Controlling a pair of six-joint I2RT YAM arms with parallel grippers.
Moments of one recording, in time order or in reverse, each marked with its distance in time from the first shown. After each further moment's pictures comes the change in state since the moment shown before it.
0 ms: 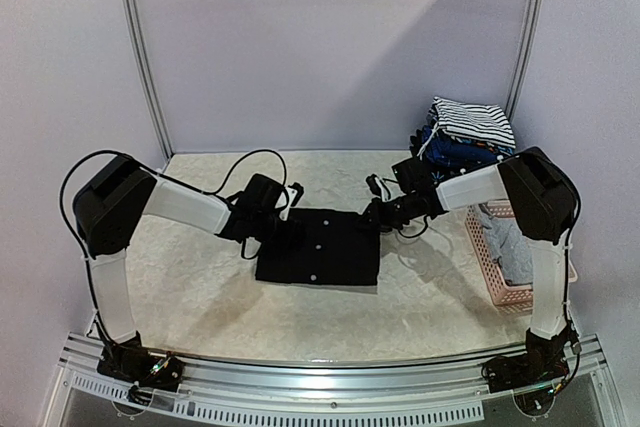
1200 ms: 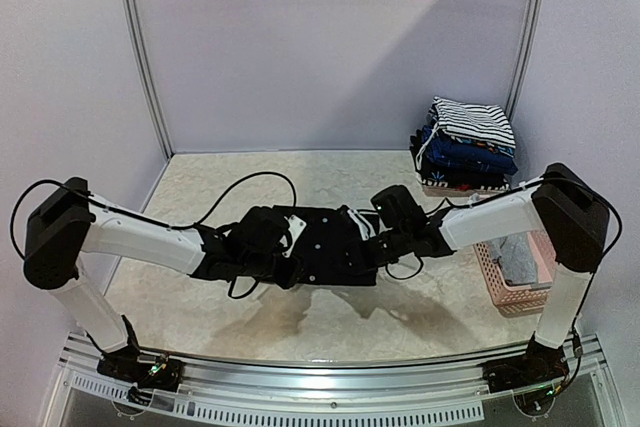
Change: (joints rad) left arm -0.302 -0.332 -0.261 -0.052 -0.141 -0.058; right arm 0.305 -0.282 -0.302 0.101 0.030 0.040
